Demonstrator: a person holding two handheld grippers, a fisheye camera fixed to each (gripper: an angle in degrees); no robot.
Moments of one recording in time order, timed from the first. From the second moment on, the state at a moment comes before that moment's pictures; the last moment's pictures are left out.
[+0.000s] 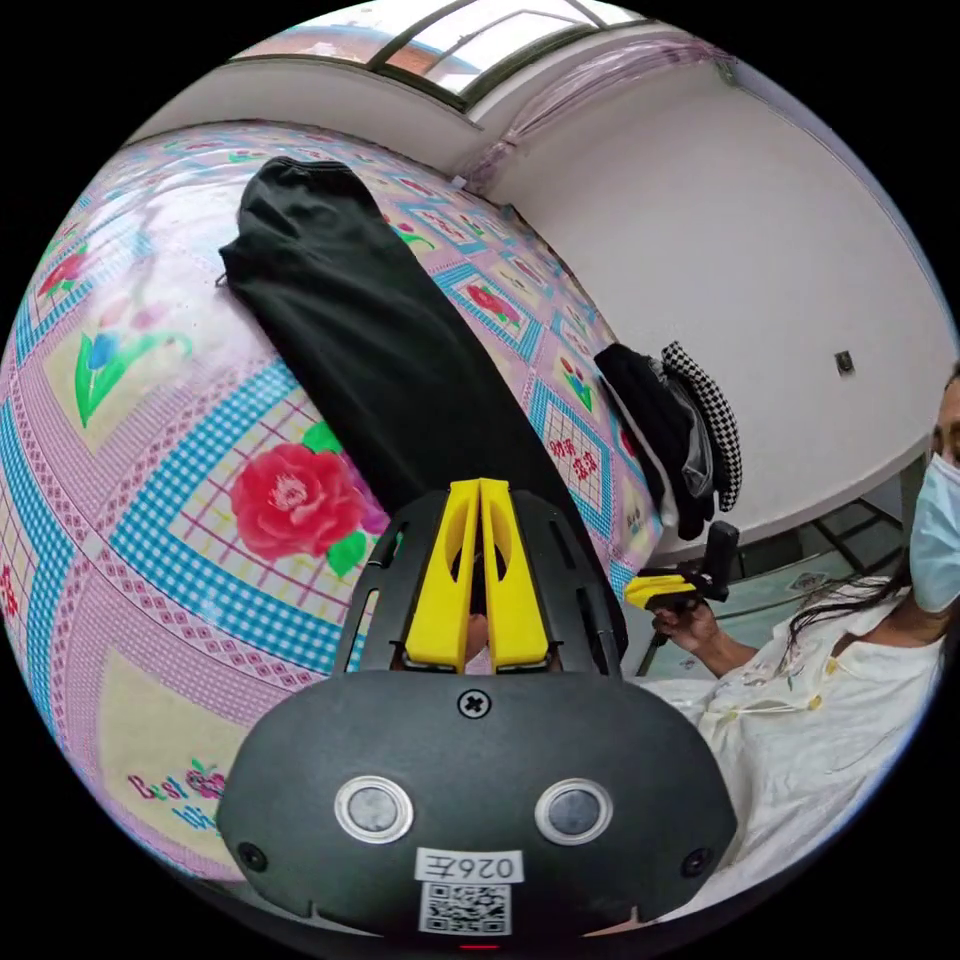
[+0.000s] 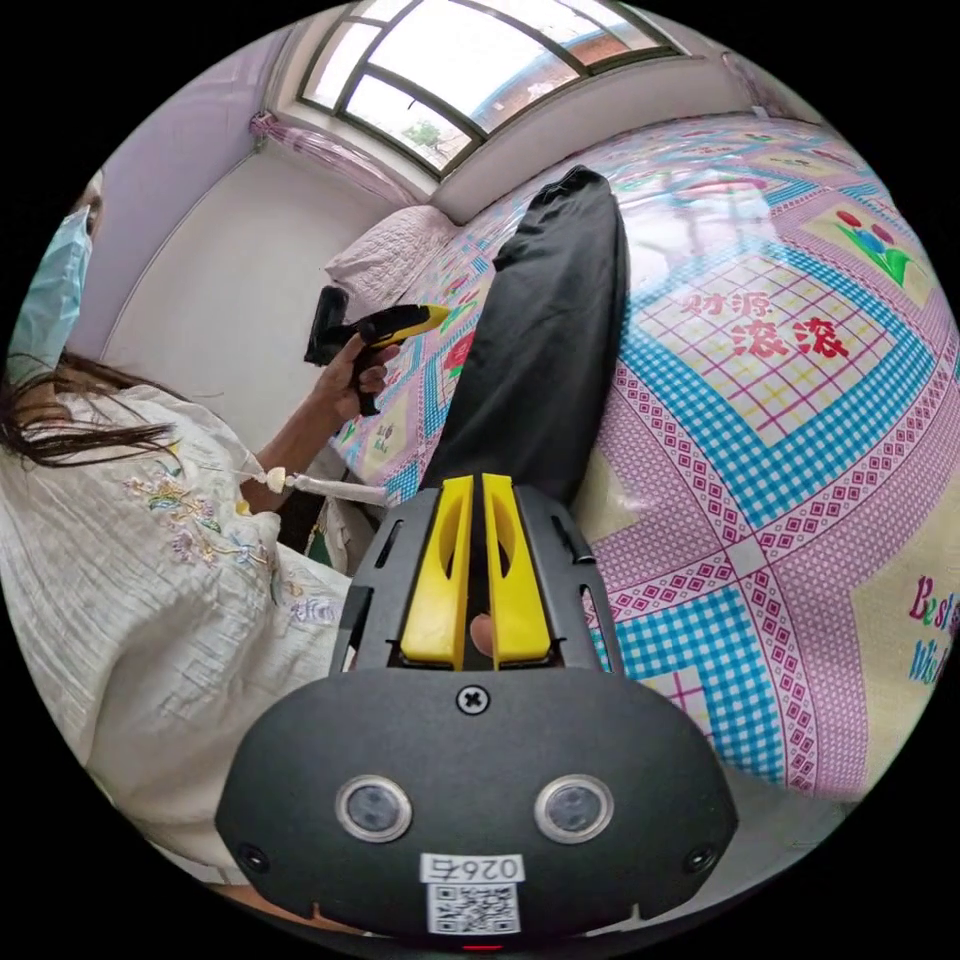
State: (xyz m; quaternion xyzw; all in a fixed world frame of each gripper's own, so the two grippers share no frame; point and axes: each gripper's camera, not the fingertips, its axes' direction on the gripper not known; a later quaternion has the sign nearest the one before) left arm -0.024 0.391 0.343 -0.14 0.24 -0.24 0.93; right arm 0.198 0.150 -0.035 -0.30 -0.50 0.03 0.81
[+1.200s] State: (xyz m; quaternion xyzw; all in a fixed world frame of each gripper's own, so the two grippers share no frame) left arm 0.070 0.553 0.260 -0.12 0.24 -0.42 0.87; right arm 0.284 0.112 0.063 -0.43 -0.58 0.05 0.69
